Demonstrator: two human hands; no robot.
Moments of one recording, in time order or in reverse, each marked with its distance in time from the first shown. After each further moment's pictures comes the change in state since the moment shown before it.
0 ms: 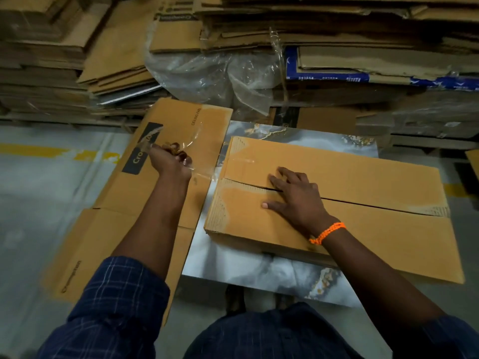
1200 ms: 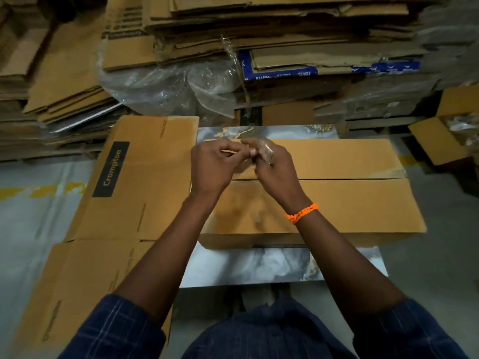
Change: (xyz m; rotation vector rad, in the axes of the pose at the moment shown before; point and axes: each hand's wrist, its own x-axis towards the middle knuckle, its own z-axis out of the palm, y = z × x) left_hand -0.125 -0.059 0.027 1.034 -0.792 0.864; right_hand -0.018 -0.059 -0.060 0.861 0.587 -0.023
